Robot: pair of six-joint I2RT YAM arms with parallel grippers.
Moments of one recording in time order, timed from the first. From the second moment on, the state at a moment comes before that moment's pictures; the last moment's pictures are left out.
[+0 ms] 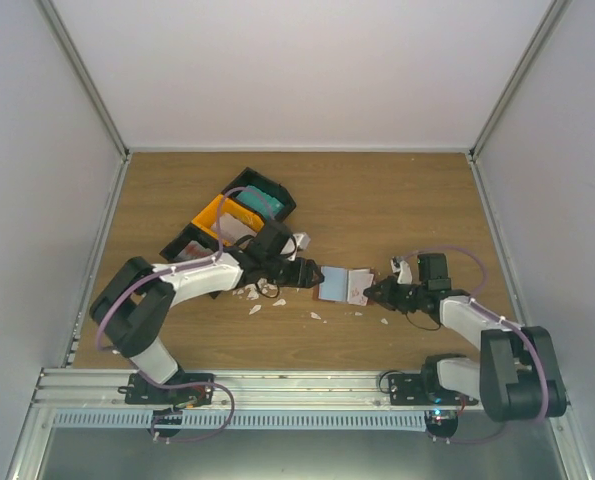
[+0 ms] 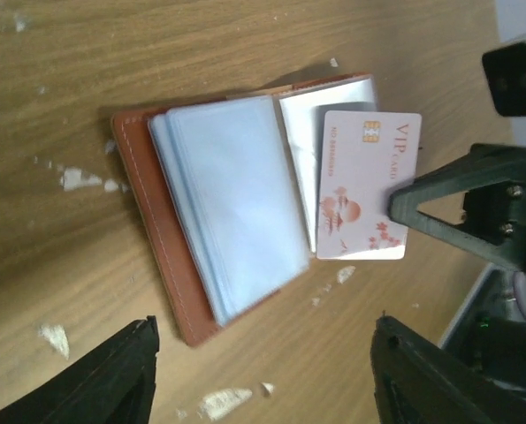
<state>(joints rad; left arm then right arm) -0.72 1.61 0.91 -0.14 0.44 -0.62 0.08 1.20 0.34 -0.12 -0.75 0.50</state>
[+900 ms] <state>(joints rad) -0.75 1.83 1.02 -0.11 0.30 -0.62 0.07 1.09 0.33 -0.02 -0.82 0.53</state>
